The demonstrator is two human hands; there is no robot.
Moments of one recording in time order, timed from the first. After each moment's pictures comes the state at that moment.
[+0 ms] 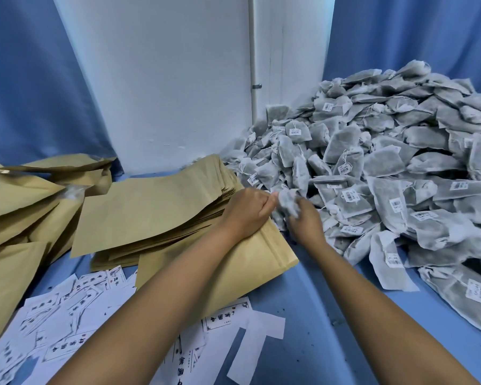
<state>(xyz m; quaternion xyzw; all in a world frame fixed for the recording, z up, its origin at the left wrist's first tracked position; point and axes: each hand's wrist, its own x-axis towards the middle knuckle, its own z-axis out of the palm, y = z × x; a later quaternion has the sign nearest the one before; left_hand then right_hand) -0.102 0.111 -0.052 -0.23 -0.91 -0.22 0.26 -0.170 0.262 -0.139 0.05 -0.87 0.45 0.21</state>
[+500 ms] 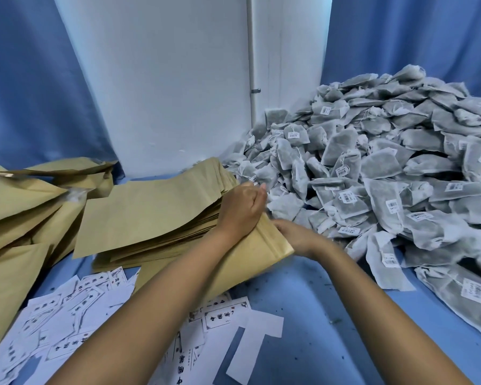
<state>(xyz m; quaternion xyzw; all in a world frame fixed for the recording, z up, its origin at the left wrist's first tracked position) -0.098 0.111 -0.051 -0.17 -0.88 -0.31 0.33 -0.102 0.258 -0.085 0.27 -0.81 0.50 -0.17</state>
